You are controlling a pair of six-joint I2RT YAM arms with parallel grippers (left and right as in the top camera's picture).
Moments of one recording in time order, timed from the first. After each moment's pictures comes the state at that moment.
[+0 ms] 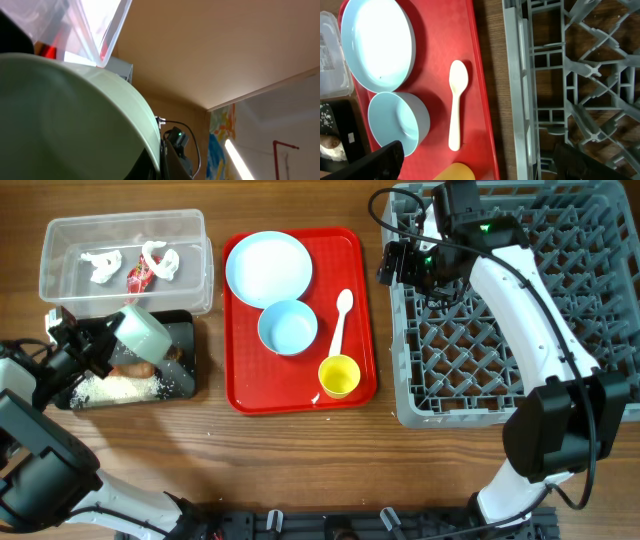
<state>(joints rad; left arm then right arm) 0.79 1.88 1.14 -0.84 1.54 -0.27 0.20 1.88 1.68 -1.01 -0.27 0.38</state>
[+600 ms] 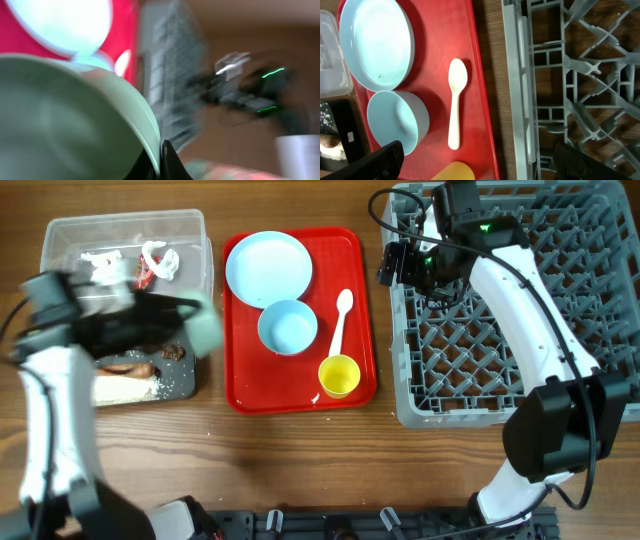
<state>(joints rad) 0.33 1.46 1.15 -0.87 1.08 -0.26 0.20 1.88 1.68 -1.02 -0.27 0.38</state>
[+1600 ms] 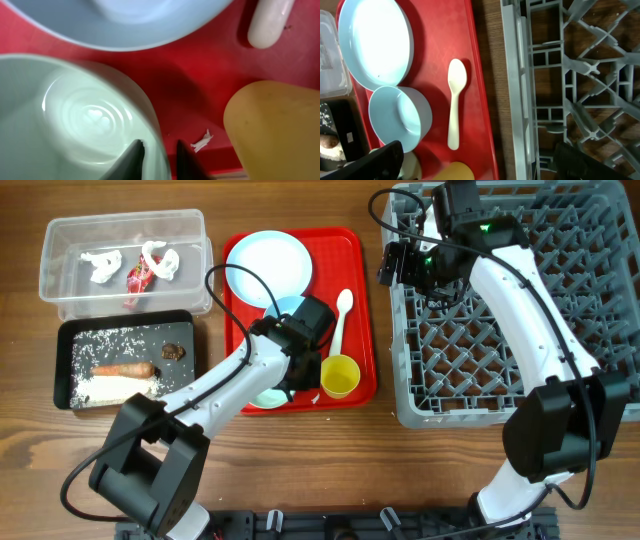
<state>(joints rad) -0.61 1.74 1.13 -0.85 -0.04 -0.54 0.20 1.88 1.68 -1.02 -0.26 0.38</state>
